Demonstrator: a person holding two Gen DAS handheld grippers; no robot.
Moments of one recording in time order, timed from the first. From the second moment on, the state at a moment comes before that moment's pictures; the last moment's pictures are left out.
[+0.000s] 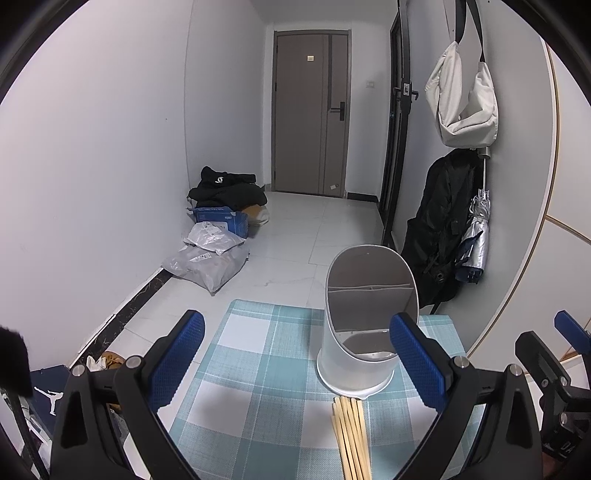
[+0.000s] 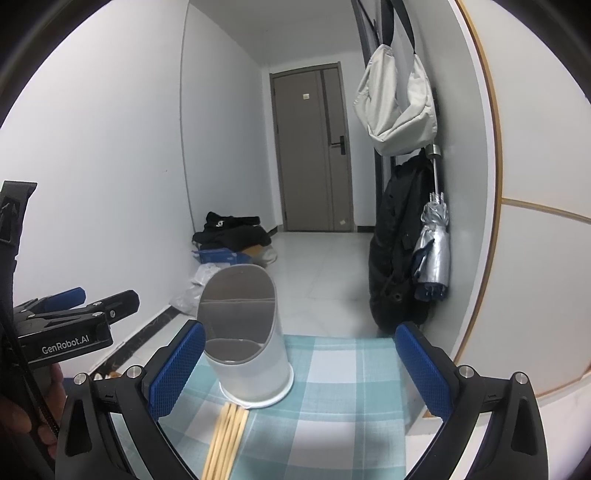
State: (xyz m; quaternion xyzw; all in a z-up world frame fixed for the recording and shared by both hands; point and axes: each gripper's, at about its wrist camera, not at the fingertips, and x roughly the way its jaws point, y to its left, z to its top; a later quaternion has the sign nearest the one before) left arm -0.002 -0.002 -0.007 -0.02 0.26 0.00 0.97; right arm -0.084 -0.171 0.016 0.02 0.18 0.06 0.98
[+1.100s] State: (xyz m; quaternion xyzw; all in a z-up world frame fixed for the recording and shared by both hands) left arm 0.000 0.000 -0.006 -0.03 0.27 0.00 0.96; right arm -0.081 -0.173 0.014 0.03 0.19 0.08 0.98
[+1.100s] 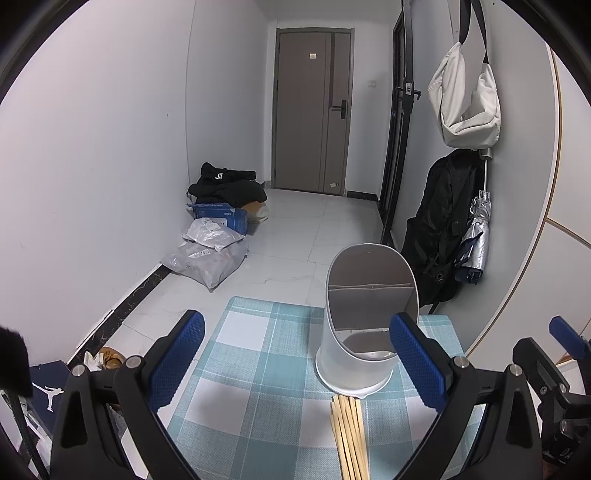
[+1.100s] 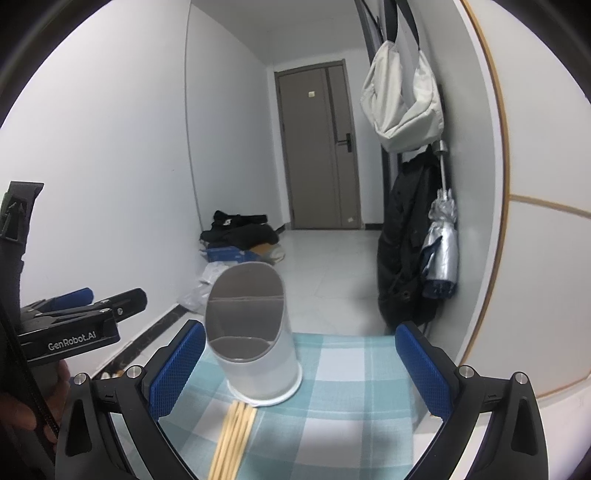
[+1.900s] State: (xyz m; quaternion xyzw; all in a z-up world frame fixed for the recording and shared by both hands) left arm 0.041 0.051 -0.035 -0.07 0.35 0.04 0.93; right arm 0.013 -0.124 -0.109 -0.02 0.47 0.11 0.87
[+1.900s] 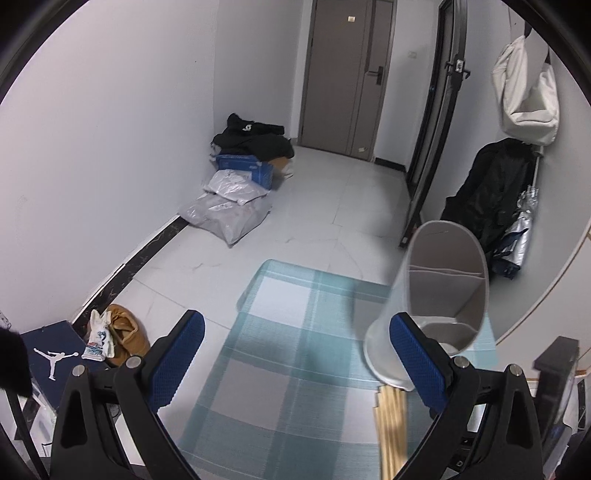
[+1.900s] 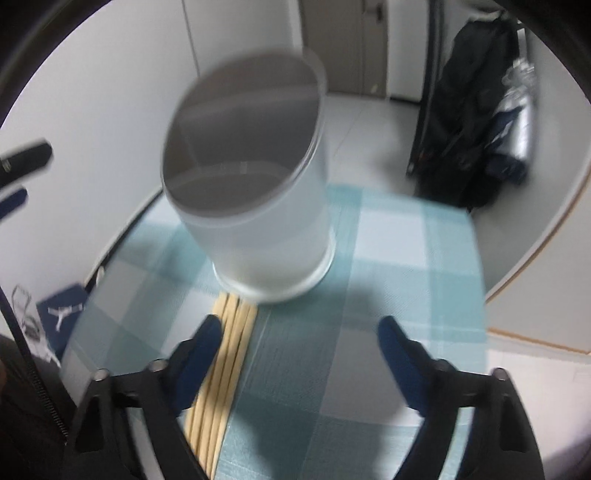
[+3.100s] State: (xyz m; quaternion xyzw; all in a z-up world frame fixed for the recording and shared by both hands) left arm 0.041 0.085 -0.048 -0.09 0.38 0.06 0.92; right arm 0.015 -0.107 -0.180 -0.08 0.55 0.12 0.82
